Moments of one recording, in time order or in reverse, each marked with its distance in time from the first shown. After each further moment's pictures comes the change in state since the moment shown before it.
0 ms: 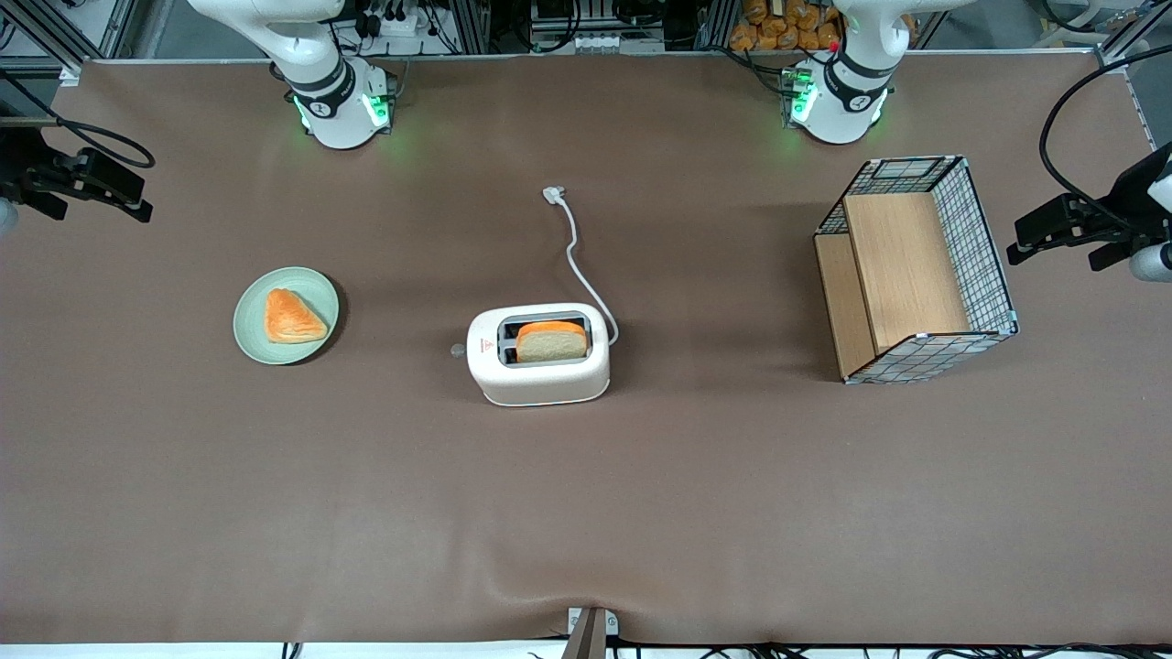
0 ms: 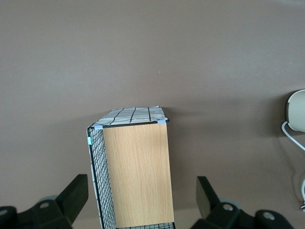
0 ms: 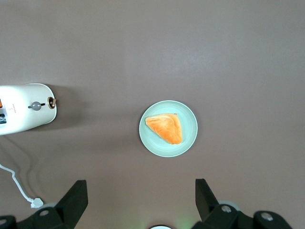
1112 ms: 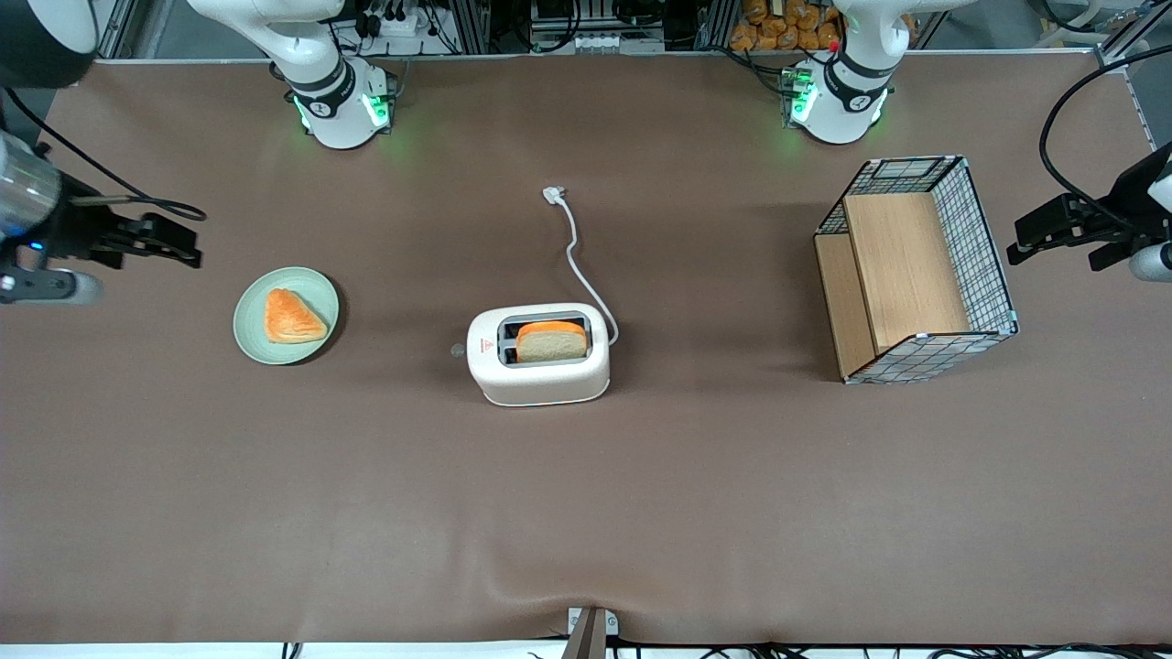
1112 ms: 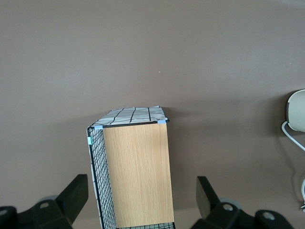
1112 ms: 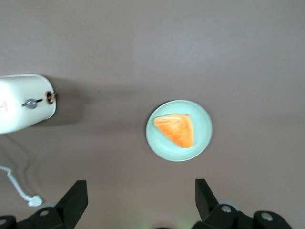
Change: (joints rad) arm 0.019 0.122 0.017 -0.029 0.042 0.050 -0.007
